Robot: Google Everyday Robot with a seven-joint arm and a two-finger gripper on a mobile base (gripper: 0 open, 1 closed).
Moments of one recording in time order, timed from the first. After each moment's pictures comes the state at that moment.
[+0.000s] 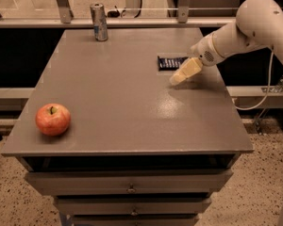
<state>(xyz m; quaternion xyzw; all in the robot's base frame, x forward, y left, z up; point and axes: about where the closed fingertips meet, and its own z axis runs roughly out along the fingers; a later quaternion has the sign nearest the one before) 0.702 -0.164 0.839 -0.46 0.80 0.14 0.35</state>
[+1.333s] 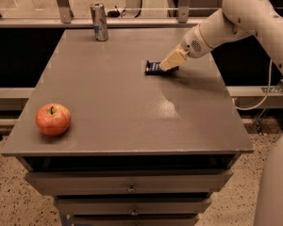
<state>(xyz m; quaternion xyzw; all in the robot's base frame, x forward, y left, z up) 0.705 -0.120 0.857 -0.45 0.81 0.19 0.32</state>
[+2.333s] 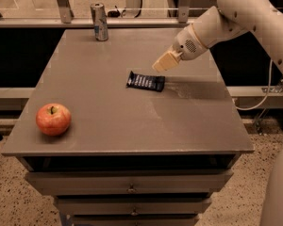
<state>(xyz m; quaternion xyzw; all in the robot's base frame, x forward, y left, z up) 0.652 -0.080 0.871 -0.49 0.79 0.26 0.27</state>
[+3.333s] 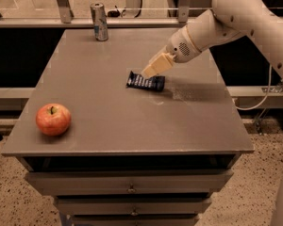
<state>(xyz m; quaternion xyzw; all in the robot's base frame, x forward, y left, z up) 0.644 -0.055 0.874 -0.49 0.77 0.28 0.29</state>
